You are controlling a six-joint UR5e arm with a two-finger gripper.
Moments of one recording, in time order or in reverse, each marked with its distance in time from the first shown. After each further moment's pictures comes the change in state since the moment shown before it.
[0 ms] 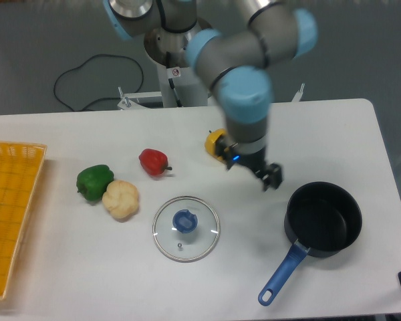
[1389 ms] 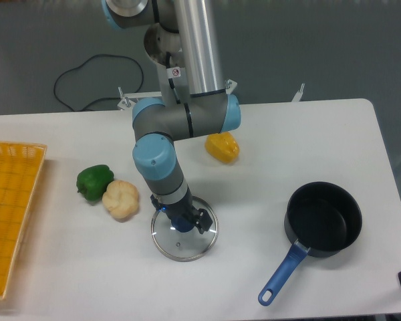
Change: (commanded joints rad) arm -0.402 -0.218 -0.245 0.588 0.110 -0.571
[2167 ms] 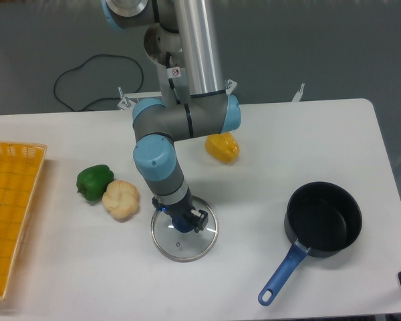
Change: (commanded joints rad) arm 0.000 -0.031 -0.003 0.006 0.000 -0.009
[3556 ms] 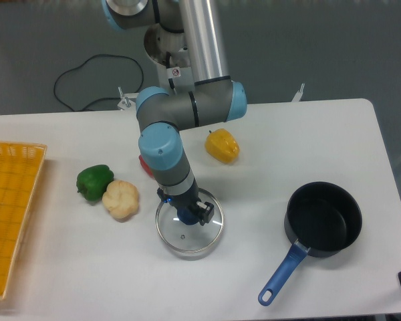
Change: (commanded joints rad) arm 0.018 0.049 -0.008 -0.029 -0.005 0.028
